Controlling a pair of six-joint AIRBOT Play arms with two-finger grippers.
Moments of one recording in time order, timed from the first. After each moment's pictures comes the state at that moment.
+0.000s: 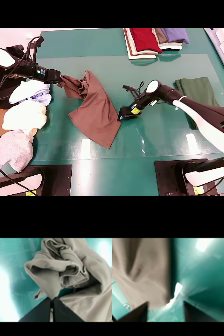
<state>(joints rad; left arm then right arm) -0.04 -1.30 1.35 1.16 -1.11 -1.33 0.41 -1.60 1.10 -0.83 1.15 1.33</state>
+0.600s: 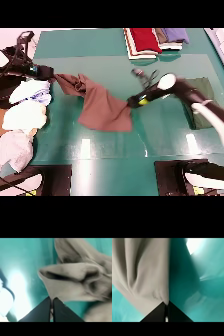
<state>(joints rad) -0.04 -1.23 1.37 1.34 -1.07 -1.44 0.32 -1.31 1.11 -1.04 1.05 1.37</state>
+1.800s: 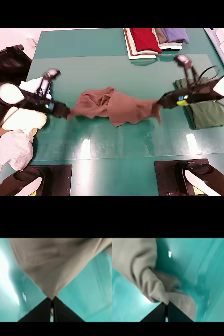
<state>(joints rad) -0.25 -0.96 0.91 1.22 -1.23 -1.39 0.15 -0.89 0.97 -1.21 1.27 1.42</state>
